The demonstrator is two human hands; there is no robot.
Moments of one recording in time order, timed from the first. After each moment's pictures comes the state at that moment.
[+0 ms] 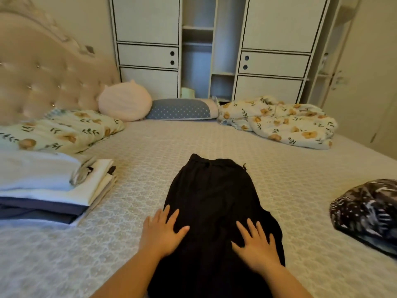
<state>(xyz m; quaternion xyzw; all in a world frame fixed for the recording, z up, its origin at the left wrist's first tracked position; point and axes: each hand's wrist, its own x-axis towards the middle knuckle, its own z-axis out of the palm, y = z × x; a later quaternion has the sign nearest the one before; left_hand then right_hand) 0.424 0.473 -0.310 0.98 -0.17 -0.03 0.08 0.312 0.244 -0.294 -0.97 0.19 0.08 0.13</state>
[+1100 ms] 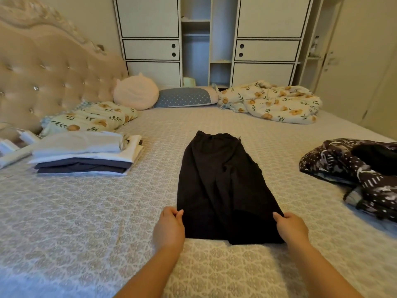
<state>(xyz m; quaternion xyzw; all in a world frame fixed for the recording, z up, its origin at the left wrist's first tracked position) 0.190 0.546 -0.289 0.91 0.01 0.10 0.40 0.101 0.278 -0.263 -0.80 0.43 -0.12 0.41</state>
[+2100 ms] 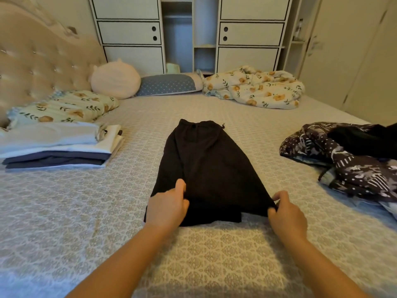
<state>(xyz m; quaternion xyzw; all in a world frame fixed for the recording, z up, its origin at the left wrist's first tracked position) 0.173 0.517 -0.238 0.96 -0.23 0.14 0.10 0.055 0.256 -0.267 -0.90 0.34 -0.18 0.21</state>
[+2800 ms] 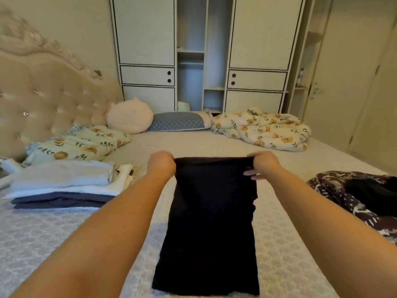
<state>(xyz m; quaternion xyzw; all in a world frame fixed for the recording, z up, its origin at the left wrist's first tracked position) 0.321 0.512 -0.070 0.94 -0.07 0.08 0.33 0.219 0.277 -0.043 -0.76 0.30 -0.08 0.57</state>
